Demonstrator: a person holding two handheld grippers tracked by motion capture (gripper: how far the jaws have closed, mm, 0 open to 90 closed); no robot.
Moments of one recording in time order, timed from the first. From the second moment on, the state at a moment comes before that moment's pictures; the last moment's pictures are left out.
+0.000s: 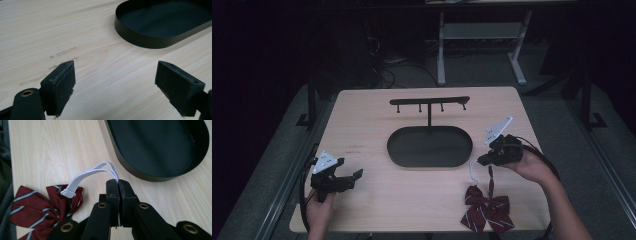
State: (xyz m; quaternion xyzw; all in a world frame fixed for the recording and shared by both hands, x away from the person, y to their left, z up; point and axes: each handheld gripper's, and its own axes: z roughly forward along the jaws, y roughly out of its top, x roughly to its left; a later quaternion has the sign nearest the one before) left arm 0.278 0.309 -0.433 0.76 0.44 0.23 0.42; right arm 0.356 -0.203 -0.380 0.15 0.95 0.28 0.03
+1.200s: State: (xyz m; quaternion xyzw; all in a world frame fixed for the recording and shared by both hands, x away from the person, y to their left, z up) left arm 0.279 0.310 -0.433 0.76 0.44 0.23 0.42; right arm 0.364 -0.165 -0.312 0.10 0.95 0.29 0.06
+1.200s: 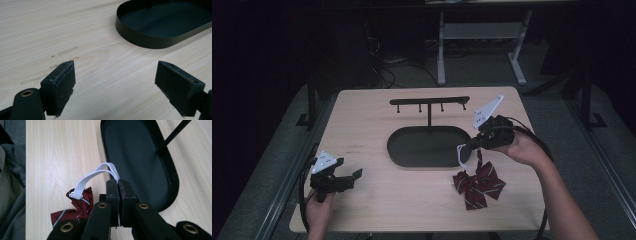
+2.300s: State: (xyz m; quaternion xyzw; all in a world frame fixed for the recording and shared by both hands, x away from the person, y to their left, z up) left arm 0.279 0.312 -0.433 0.76 0.44 0.23 0.42; right arm 0.394 -0.129 -0.281 0.08 0.95 0.29 0.04
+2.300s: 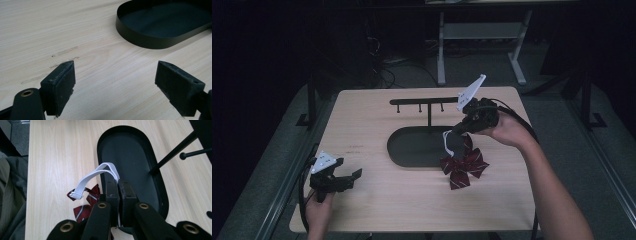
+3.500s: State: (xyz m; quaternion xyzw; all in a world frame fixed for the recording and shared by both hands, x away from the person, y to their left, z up) left arm 0.279 0.310 -0.432 0.76 0.44 0.23 0.42; right arm 0.429 -0.113 -0.264 0.10 0.95 0.28 0.04
